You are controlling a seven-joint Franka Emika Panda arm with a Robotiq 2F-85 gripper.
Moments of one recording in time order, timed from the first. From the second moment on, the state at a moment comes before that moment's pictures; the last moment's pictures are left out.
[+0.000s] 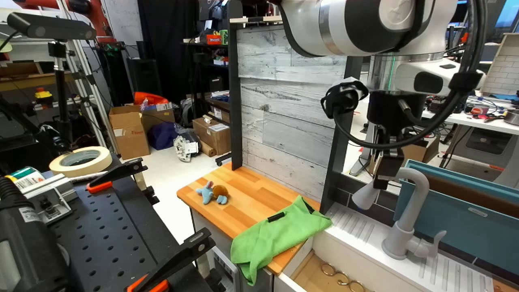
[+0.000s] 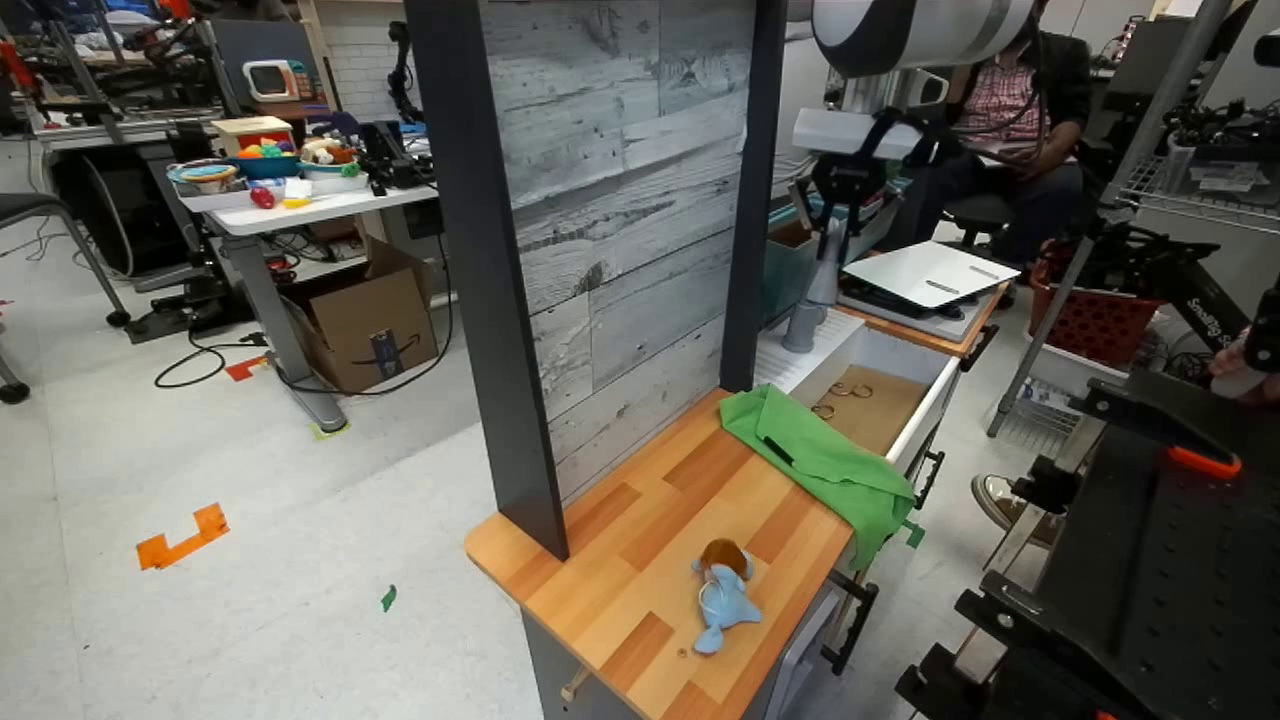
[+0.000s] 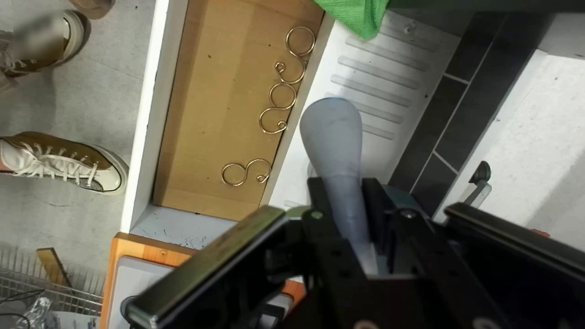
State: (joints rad) arm -0.09 0.85 -0.24 -1.58 0.16 2.48 0.73
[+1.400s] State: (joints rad) arm -0.05 0.75 -0.34 -1.76 0.15 2.81 0.70
